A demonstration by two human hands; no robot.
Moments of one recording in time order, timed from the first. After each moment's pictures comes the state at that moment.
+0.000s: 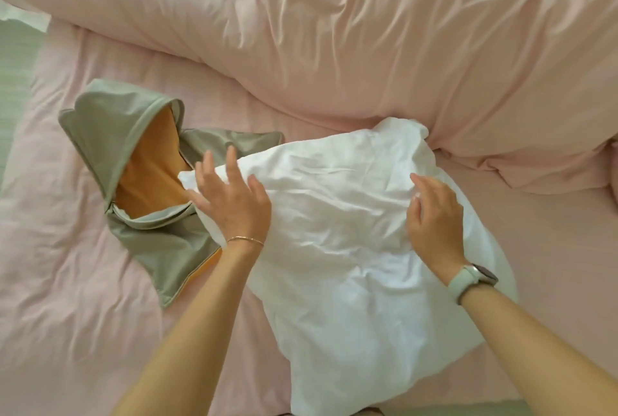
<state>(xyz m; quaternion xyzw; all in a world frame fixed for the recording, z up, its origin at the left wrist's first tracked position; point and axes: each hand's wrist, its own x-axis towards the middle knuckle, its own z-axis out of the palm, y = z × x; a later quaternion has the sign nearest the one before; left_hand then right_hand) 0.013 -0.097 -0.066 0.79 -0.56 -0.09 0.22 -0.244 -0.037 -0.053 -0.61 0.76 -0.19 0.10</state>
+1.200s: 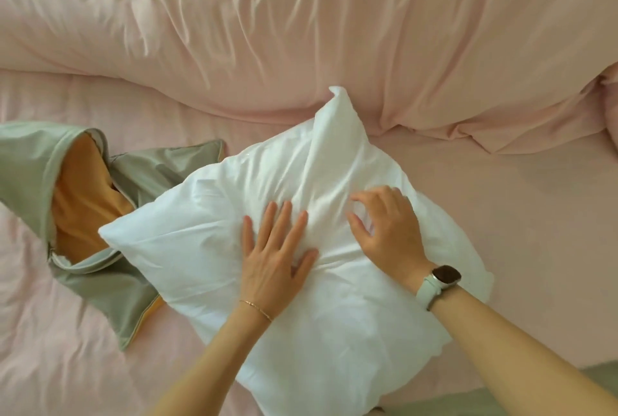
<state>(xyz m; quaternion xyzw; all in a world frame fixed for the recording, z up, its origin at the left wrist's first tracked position) -0.076 -0.036 -0.107 0.50 -0.85 -0.12 0.09 -0.280 -0.031 -0.093 -0.68 0.68 -0.26 0.08</state>
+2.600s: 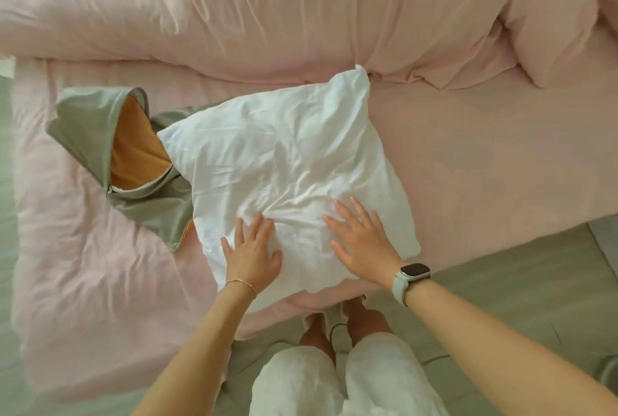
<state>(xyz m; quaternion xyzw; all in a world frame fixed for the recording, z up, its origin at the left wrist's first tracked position) 0.032 0.108 -0.039 0.58 -0.75 -0.29 -0.13 -0.171 0.169 -0.034 -0.68 0.68 0.04 0.29</state>
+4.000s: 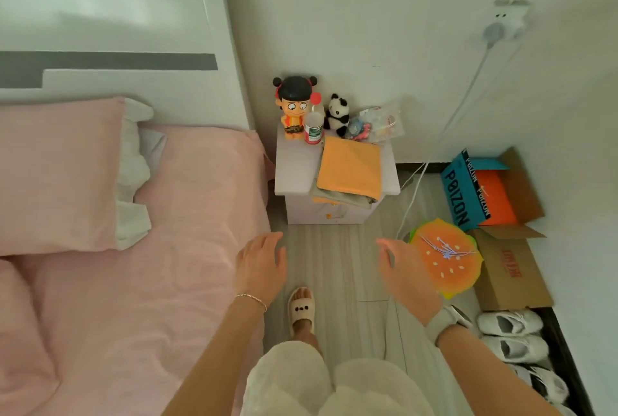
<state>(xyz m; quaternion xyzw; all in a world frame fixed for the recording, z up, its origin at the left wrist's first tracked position) -0.895 0.389 0.010 -0.01 -0.96 -0.26 -0.09 -0.857 0.623 0.038 0.13 0.94 -0.31 0.08</state>
